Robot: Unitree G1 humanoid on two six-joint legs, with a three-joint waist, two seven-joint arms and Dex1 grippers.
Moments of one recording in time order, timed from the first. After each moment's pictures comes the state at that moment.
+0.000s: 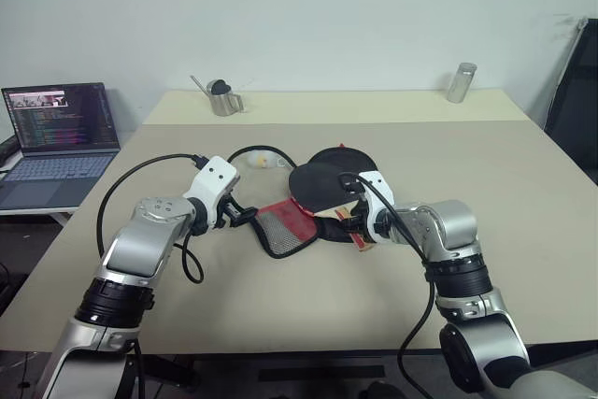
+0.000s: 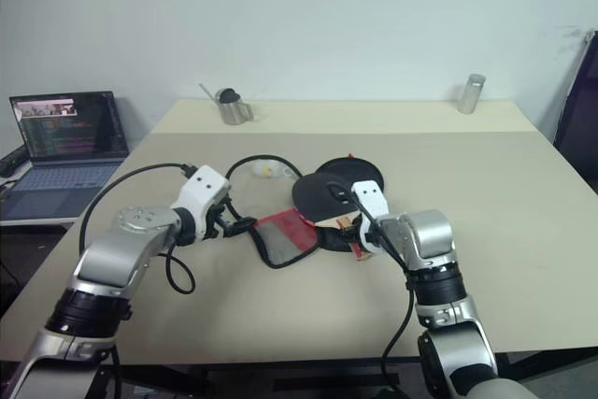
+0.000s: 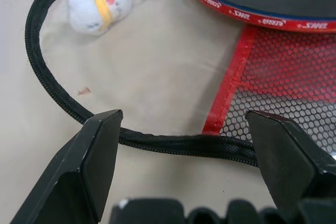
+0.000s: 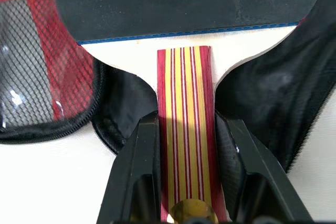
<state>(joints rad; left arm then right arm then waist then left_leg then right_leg) -0.59 0.71 -0.07 -0.03 -0.13 0.80 -0.64 -0.85 -0.11 0.00 0.06 0.26 1.41 0.24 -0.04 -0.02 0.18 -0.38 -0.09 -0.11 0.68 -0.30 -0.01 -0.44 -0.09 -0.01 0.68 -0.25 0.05</state>
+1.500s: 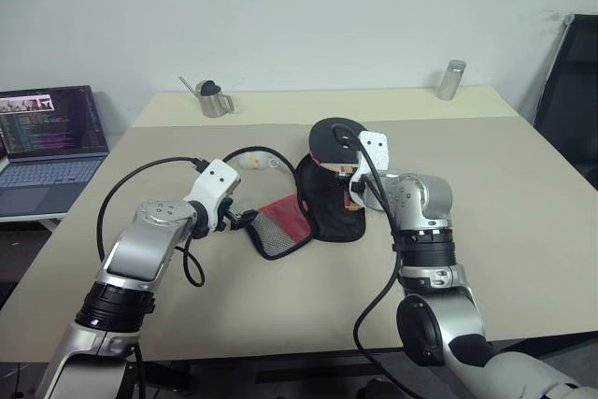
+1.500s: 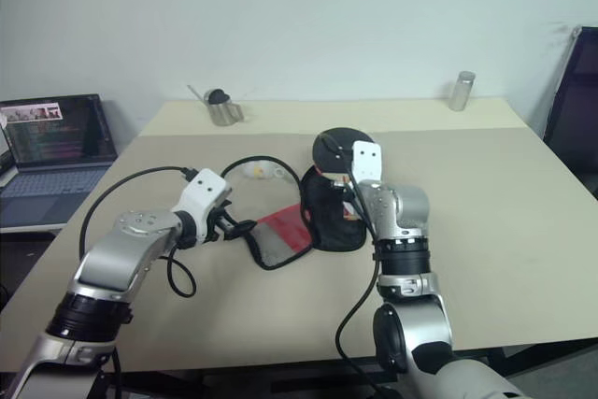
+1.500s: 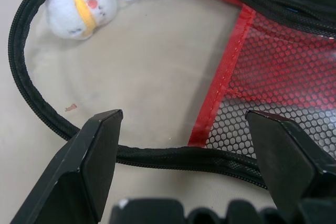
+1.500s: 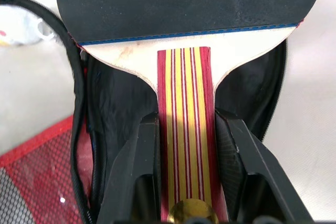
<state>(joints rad) -0.57 0.70 -0.08 -0.04 -0.13 0.82 -0.62 -1.03 0.14 -0.24 0.21 0.27 1.22 -0.31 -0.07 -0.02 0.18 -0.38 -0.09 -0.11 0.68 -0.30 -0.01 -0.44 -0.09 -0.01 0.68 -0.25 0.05</state>
